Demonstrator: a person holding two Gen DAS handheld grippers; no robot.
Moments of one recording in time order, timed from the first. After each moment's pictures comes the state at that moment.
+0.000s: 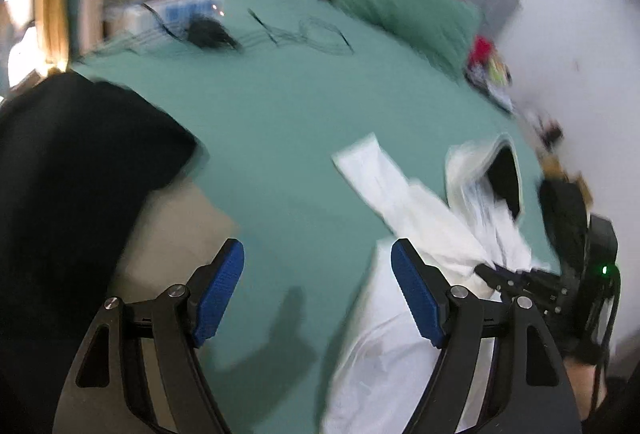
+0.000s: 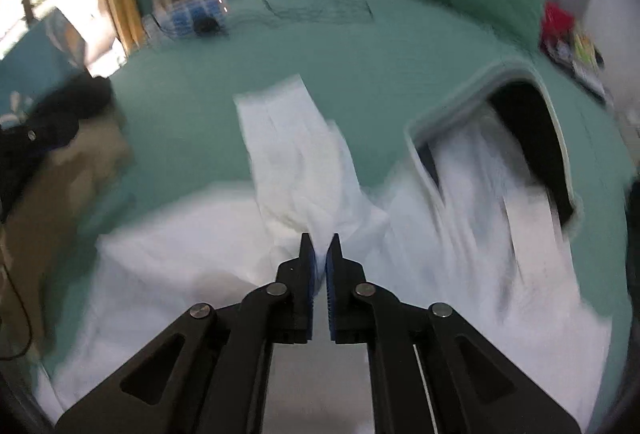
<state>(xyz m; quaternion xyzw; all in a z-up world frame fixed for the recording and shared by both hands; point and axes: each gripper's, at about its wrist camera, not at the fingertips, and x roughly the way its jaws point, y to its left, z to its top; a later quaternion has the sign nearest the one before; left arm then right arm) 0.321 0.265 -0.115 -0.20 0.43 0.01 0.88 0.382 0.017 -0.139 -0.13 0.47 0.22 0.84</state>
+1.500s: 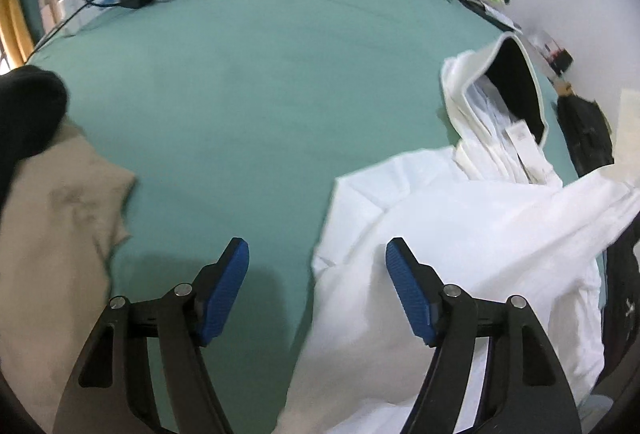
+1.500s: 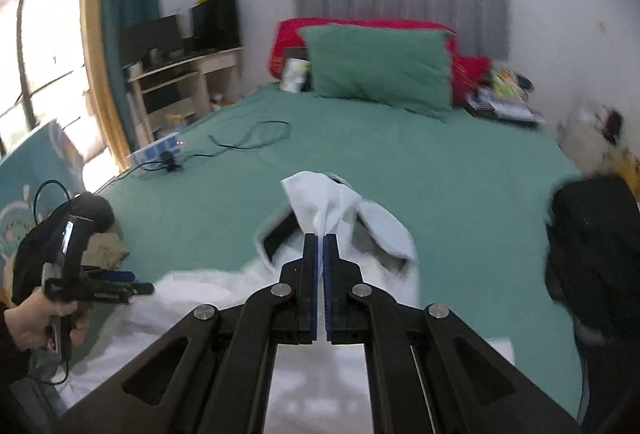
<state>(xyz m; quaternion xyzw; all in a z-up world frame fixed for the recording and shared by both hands) 0.356 0.198 -0.159 -0.13 0.51 0.00 0.85 0.353 -0.167 -0.015 -0.02 0.30 0.19 0.94</state>
